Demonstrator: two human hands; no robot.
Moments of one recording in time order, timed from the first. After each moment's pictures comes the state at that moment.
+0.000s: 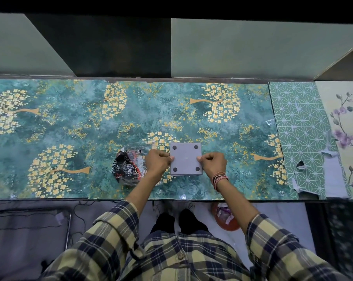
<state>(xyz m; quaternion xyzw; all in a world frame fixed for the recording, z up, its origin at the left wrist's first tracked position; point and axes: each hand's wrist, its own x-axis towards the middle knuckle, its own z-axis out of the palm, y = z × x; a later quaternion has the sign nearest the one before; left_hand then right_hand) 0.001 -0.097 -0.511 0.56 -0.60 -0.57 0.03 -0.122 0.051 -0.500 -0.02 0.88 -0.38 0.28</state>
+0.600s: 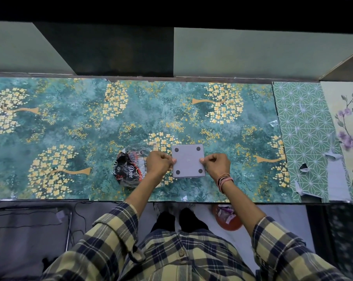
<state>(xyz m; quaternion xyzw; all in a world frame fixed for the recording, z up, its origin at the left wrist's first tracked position) 0.002 -0.103 -0.517 0.55 -0.60 -0.58 0.00 -0.134 0.053 -0.507 -0.05 0.89 -0.35 0.30</state>
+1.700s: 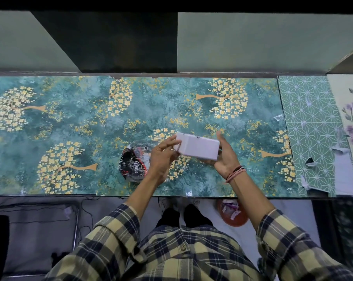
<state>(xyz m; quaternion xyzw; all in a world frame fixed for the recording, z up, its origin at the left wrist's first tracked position) 0.008 -0.096 -0.491 0.45 -0.40 -0.79 0.14 -0.145 0.048 -0.492 0.19 0.52 -0.67 0.49</state>
